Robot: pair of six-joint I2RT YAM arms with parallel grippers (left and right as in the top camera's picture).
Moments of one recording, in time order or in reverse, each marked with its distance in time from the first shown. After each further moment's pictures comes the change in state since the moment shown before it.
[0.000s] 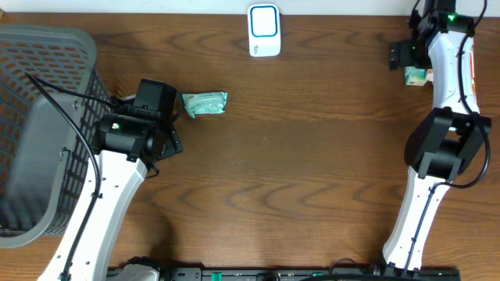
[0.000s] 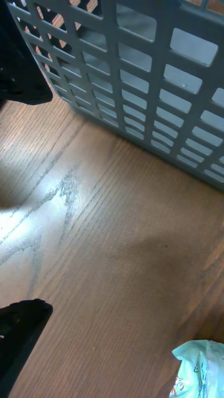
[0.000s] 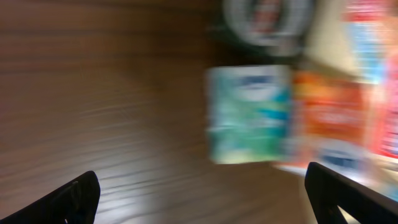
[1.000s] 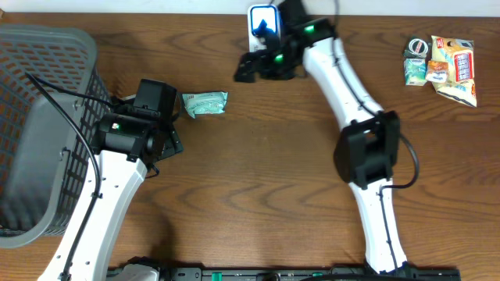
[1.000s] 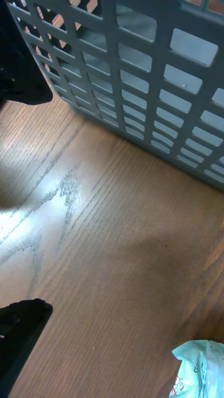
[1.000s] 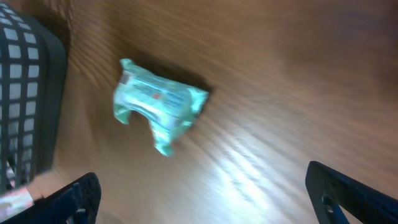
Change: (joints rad) left arm 0.000 0.000 0.000 0.000 0.000 0.000; right arm 0.580 0.006 -0.008 0.060 -0.629 0.332
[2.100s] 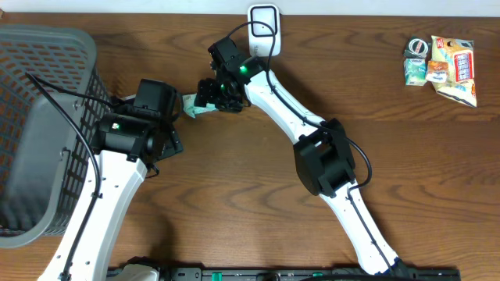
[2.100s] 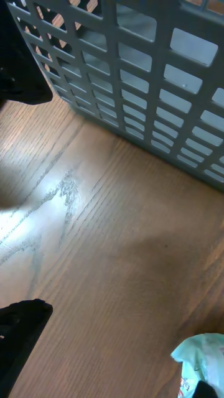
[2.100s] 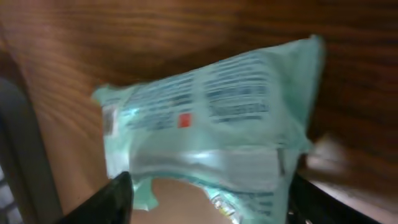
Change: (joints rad) left arm 0.000 0.000 0.000 0.000 0.000 0.000; right arm 0.227 0.148 -0.006 0.204 0.165 0.491
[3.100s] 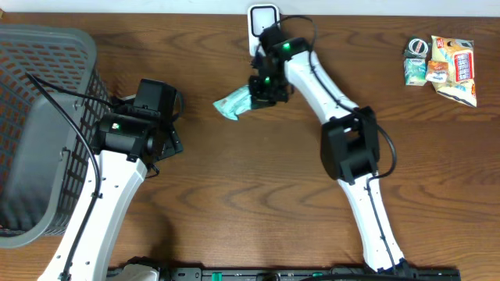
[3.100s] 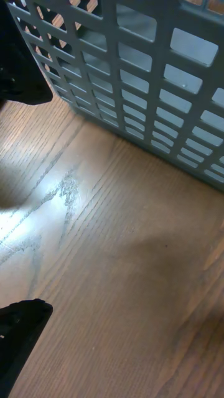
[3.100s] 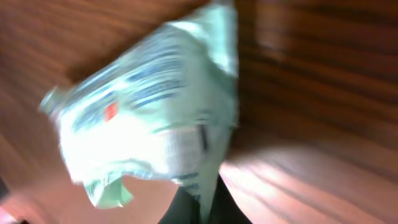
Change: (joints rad) left arm 0.000 0.000 0.000 0.000 0.000 0.000; right arm -0.212 -0.026 -0.001 -0.360 -0.058 -0.428
